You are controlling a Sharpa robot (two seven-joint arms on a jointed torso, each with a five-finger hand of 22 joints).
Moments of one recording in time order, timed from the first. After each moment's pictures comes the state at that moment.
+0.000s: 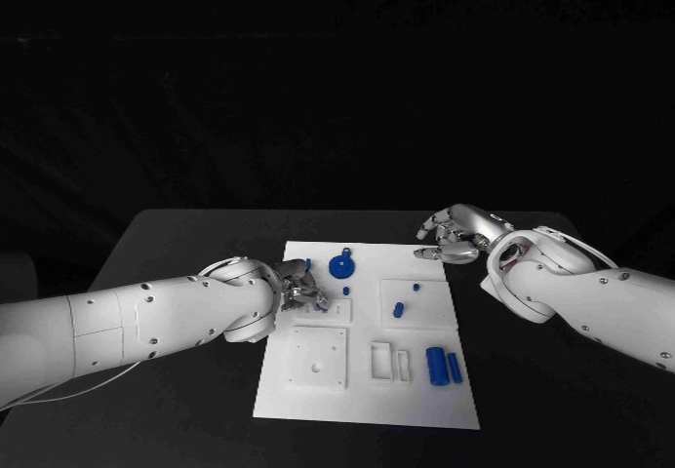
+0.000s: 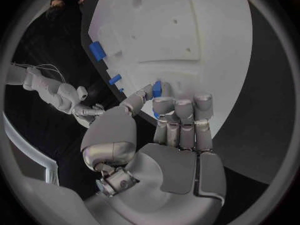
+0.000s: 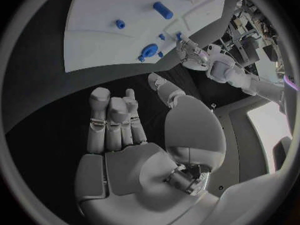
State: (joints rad) left arm 1.29 -0.69 -0.24 1.41 -1.05 -0.22 -0.40; left_hand 0.83 0.00 0.67 -0.24 0.27 1.10 0.05 0.41 0.53 1.36 -0.09 1.12 0.71 1.14 -0.13 1.44 0.58 0.06 1.01 -0.16 1.08 1.31; right arm 1.24 -0.76 -0.04 1.37 -1.32 -0.40 -0.12; right_hand 1.02 -0.26 0.56 -0.14 0.22 0.91 0.11 0.29 0.44 1.06 0.02 1.14 1.11 1.27 -0.09 1.24 0.96 0.23 1.22 -0.05 0.96 1.31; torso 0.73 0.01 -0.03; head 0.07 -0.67
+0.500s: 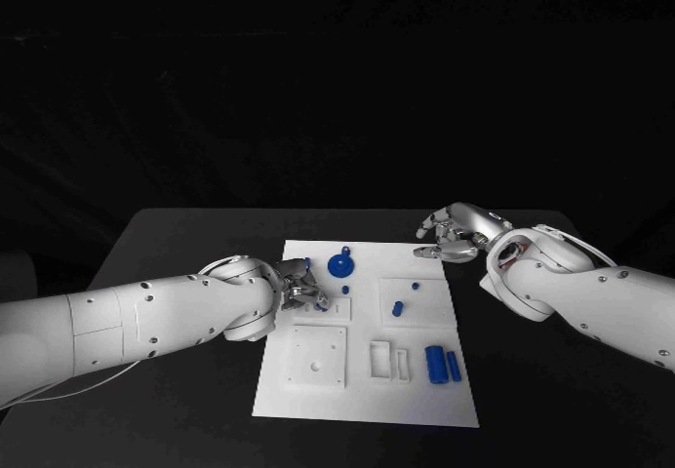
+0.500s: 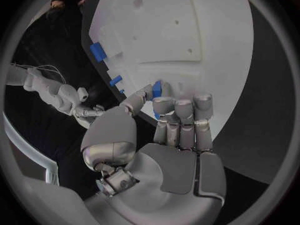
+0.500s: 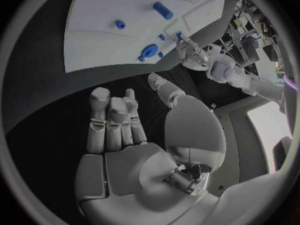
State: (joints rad) left arm 1.29 -0.69 -0.24 1.41 -1.05 -0.20 -0.40; left_hand 0.83 0.00 0.67 -0.24 0.26 1.10 0.05 0.41 0.53 1.36 -0.09 1.12 0.71 1.14 -0.13 1.44 0.57 0.06 1.01 -0.16 1.08 1.31; right arm 1.25 -0.76 -0.04 1.37 -1.32 -0.40 -0.12; right_hand 1.02 -0.26 0.56 -0.14 0.22 0.91 0.11 0.29 0.44 1.06 0.02 1.14 1.11 1.27 -0.09 1.24 0.96 0.23 1.23 -0.05 0.96 1.31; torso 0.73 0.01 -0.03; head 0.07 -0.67
